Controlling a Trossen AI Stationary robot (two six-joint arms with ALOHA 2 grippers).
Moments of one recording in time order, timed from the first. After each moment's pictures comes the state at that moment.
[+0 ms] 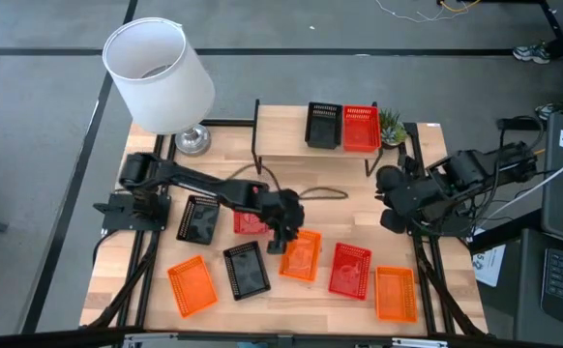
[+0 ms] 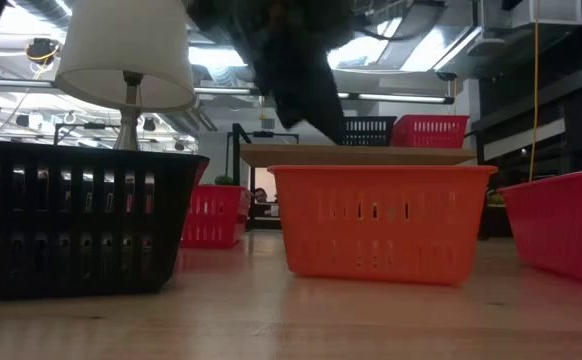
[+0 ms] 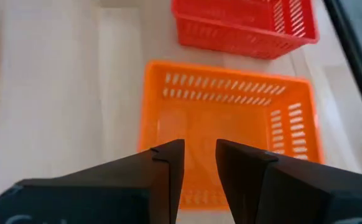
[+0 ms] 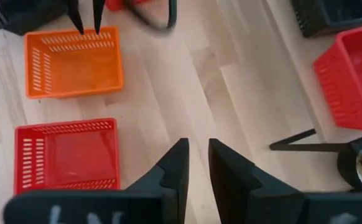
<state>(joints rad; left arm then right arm) -0.10 1.87 1.34 -0.25 0.15 -0.08 0.40 1.19 1.48 -1.49 0.37 0.65</state>
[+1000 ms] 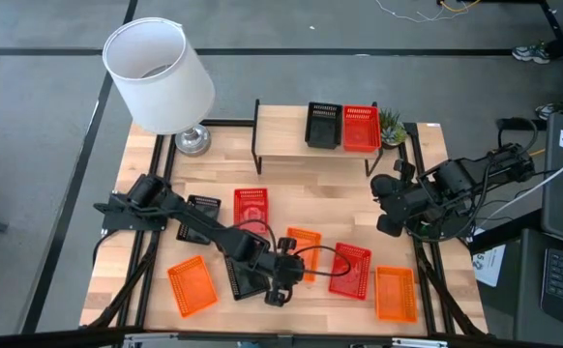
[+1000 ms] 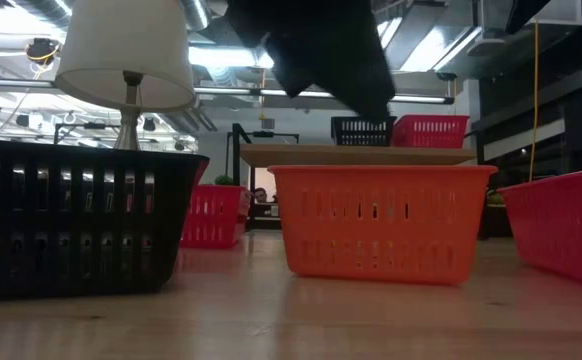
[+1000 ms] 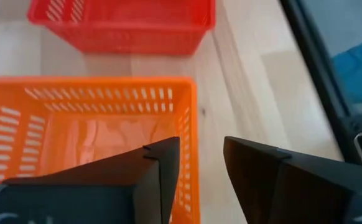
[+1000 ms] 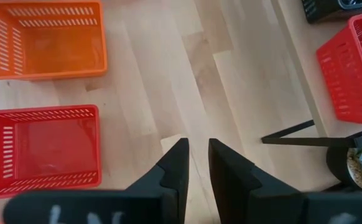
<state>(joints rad) -0.42 1.99 1.46 -0.25 -0.14 -0.21 0.41 1.19 1.38 -1.47 0.40 0.65</state>
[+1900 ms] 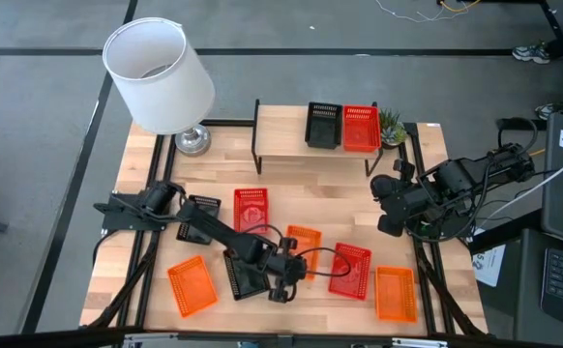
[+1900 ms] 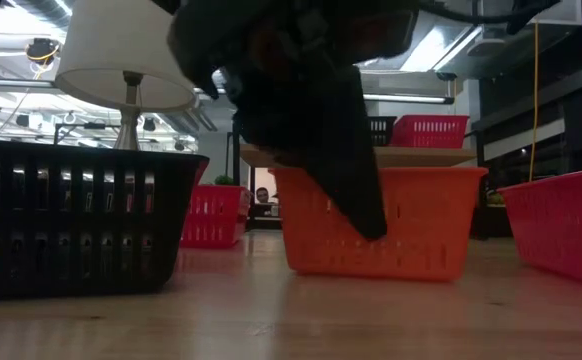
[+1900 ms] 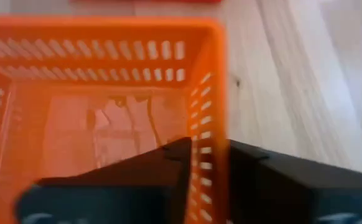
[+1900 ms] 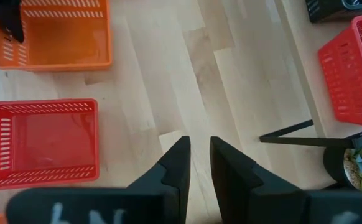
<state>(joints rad) -0.39 2.11 1.46 -0.22 -0.15 -0.19 0.41 1.19 1.38 -1.48 0.40 0.62</state>
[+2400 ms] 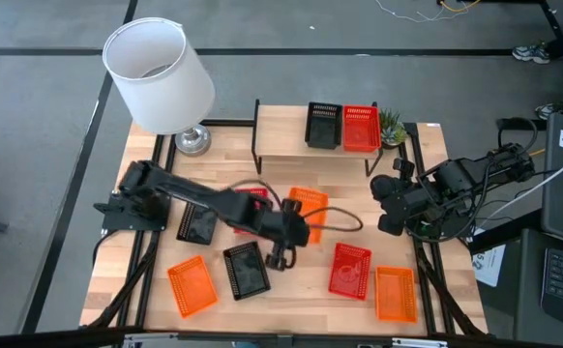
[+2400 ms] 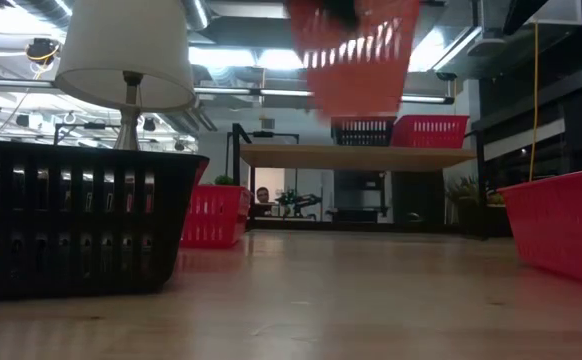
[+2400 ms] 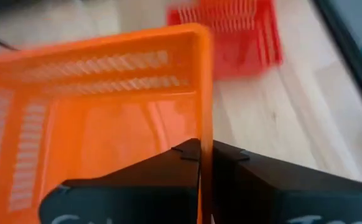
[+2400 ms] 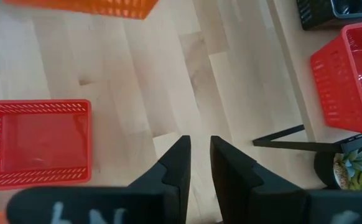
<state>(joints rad) -0.26 1.87 1.77 -0.71 -0.17 0.07 0.41 1.19 1.38 -1.48 0.43 0.59</state>
